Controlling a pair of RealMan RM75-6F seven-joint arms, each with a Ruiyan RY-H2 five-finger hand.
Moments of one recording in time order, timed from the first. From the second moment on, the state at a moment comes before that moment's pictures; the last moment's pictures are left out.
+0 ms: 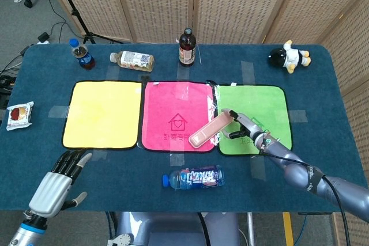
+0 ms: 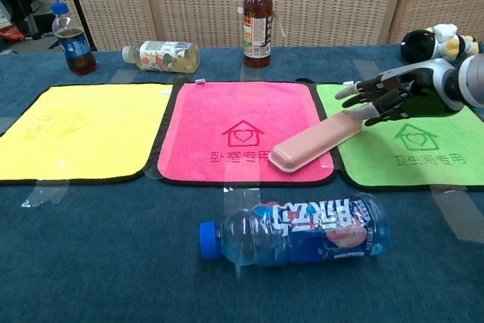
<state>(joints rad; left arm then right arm) -0.09 -1.15 0.12 -1.90 1.73 1.41 0.26 0.84 -1.30 0.29 -1.44 -0.74 0.28 0.49</state>
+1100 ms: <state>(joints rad) -0.09 -1.15 0.13 -1.91 1.75 1.40 0.25 0.85 -1.14 0.24 -1.65 -0.67 0.44 0.42</state>
